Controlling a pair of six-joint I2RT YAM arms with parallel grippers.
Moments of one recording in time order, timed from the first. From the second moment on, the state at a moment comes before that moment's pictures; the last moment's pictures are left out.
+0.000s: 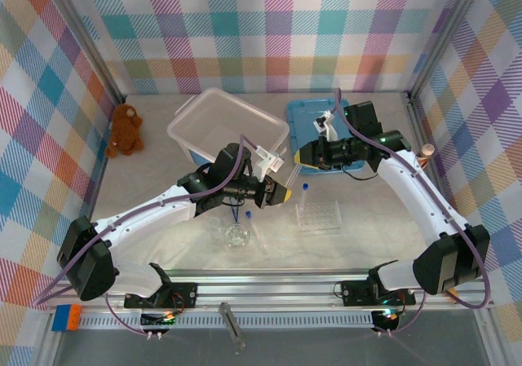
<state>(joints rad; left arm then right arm) -0.82 1.35 1.03 -0.23 0.51 -0.36 0.35 1.37 1.32 -0.84 -0.81 0.42</state>
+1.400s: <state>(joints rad) -0.82 1.27 1.05 -0.35 0.16 -0.37 0.57 0.91 1.13 -0.88 0.10 0.45</state>
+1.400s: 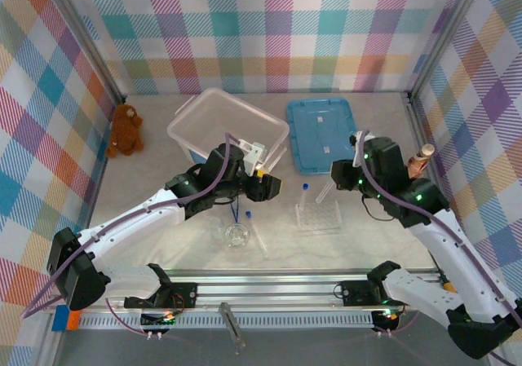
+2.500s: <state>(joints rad) -0.82 1.28 0.99 -0.34 0.08 -0.44 0.83 0.92 0.81 -0.65 0.52 0.57</state>
